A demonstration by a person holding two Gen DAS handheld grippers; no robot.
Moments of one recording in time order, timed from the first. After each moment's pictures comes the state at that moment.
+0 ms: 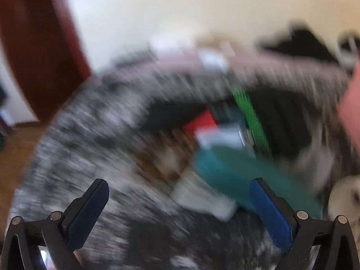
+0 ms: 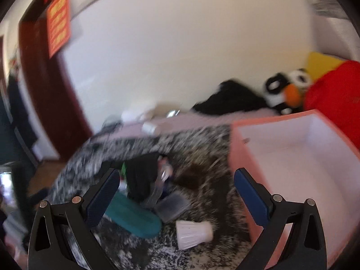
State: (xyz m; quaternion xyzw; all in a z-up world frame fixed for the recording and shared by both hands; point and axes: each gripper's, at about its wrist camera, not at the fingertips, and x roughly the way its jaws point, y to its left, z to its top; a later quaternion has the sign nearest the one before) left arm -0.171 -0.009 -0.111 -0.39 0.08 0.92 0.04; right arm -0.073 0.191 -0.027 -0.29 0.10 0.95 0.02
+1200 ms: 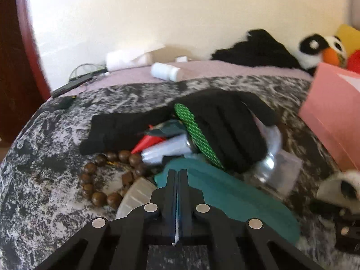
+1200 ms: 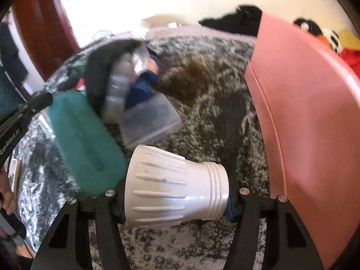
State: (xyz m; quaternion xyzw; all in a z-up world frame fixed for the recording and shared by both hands) left arm -0.167 0.019 -0.119 -0.34 0.09 0.92 0.15; right arm -0.120 0.198 -0.147 -0.47 0.05 0.88 0.00
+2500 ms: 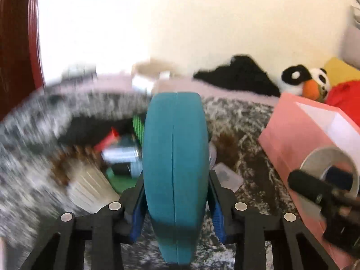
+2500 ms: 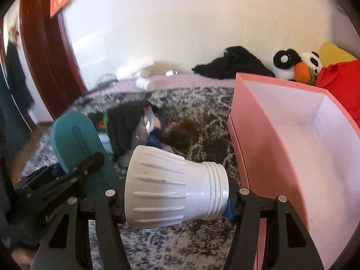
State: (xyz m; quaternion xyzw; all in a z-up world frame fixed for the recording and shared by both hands) left arm -0.116 0.054 -0.077 -0.30 -0.01 0.94 0.15; right arm -0.072 0.203 -0.065 -0.35 0.09 0.93 0.02
